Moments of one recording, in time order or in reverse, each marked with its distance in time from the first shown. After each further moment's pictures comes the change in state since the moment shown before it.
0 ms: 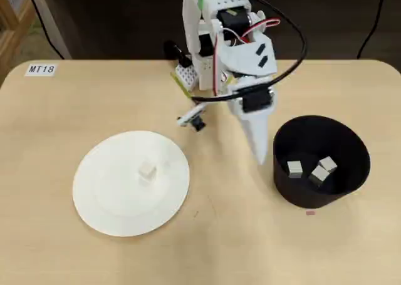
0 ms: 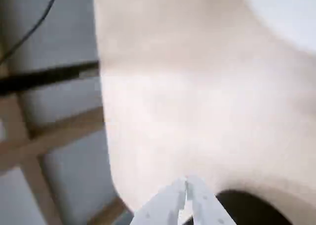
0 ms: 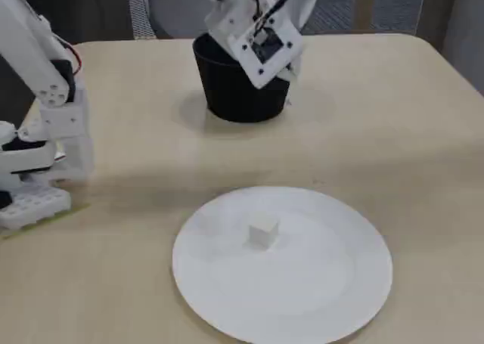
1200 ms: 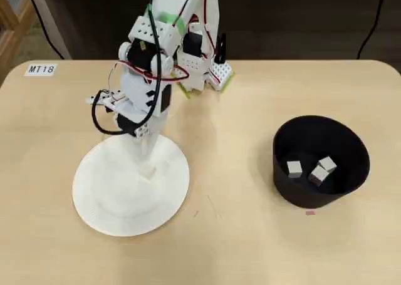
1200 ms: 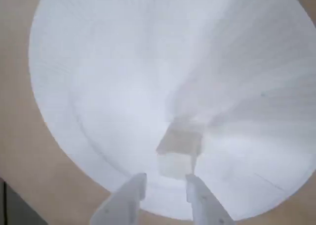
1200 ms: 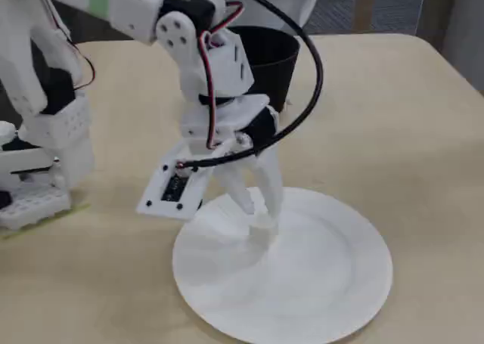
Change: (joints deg) arm 27.3 -11.7 5.5 2.8 9.8
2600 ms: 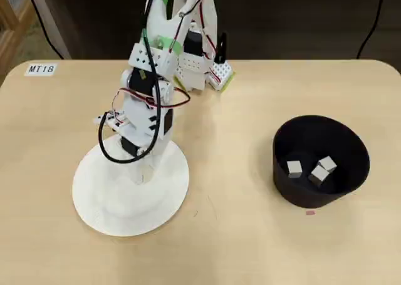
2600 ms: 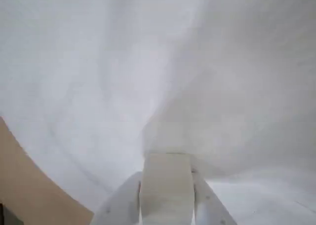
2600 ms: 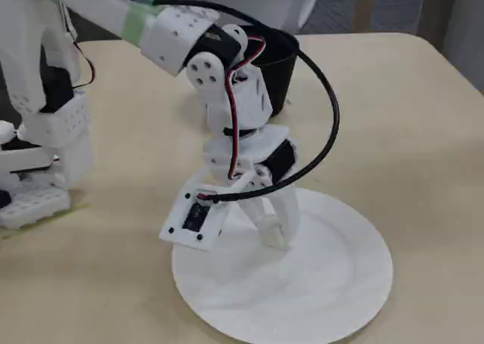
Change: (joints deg) arm -3.9 -14.6 -3.7 -10.2 5.8
